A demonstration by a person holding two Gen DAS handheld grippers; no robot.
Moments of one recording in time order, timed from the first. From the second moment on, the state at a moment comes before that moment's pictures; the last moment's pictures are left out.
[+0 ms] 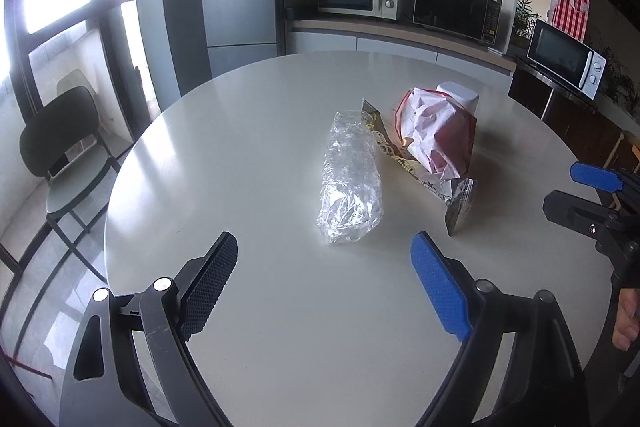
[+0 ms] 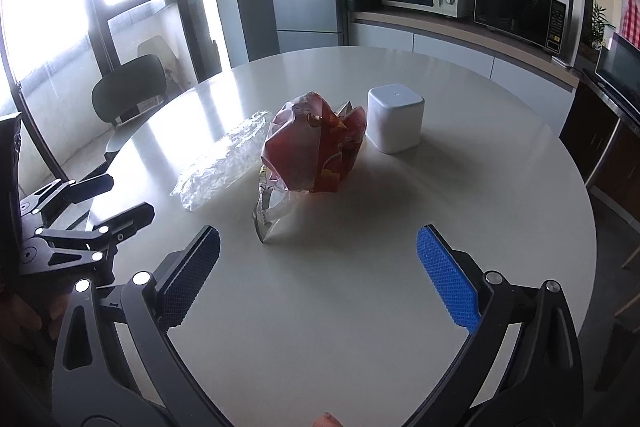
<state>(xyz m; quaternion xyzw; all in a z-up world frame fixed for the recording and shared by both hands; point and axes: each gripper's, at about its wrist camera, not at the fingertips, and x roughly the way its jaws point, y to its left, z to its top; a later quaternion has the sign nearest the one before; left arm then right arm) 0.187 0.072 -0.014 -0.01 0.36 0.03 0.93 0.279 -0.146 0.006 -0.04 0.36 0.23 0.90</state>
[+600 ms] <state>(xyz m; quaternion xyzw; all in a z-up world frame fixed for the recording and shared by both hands) 0.235 0.073 -0.035 -0.02 0.41 -0.04 0.91 0.367 -0.090 -0.007 -0.04 0.42 0.24 0.87</state>
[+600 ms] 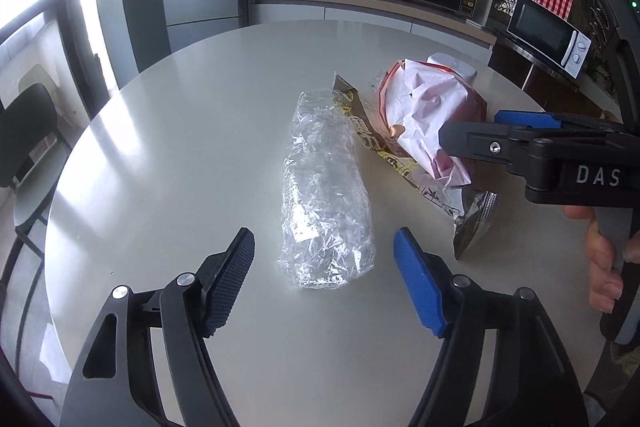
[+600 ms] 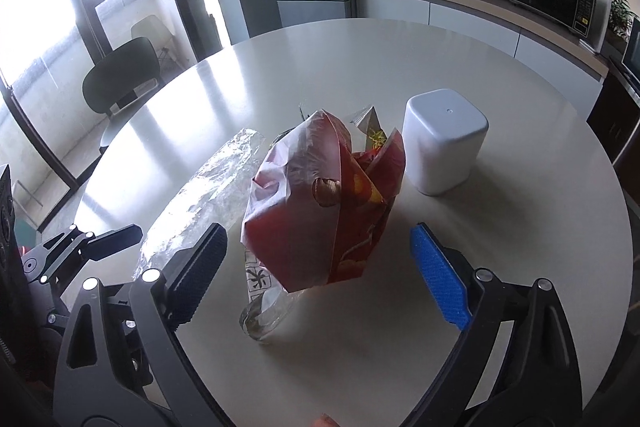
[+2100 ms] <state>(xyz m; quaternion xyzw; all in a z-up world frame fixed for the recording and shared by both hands) 0.096 0.053 0.013 -0.07 0.33 -0.03 0.94 0.220 -0.206 0.059 0.00 0.29 0.24 0.93</state>
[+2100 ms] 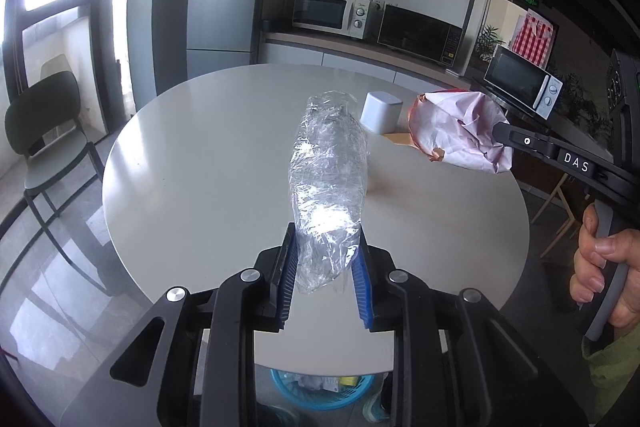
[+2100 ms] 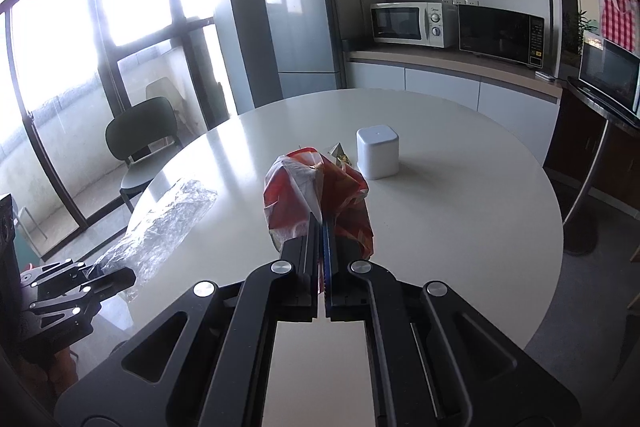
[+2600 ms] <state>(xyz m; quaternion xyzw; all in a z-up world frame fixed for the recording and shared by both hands) 0.037 0.038 0.019 -0.06 0.33 -0.07 0.94 0.133 -0.246 0.053 0.00 0.30 0.25 0.92</state>
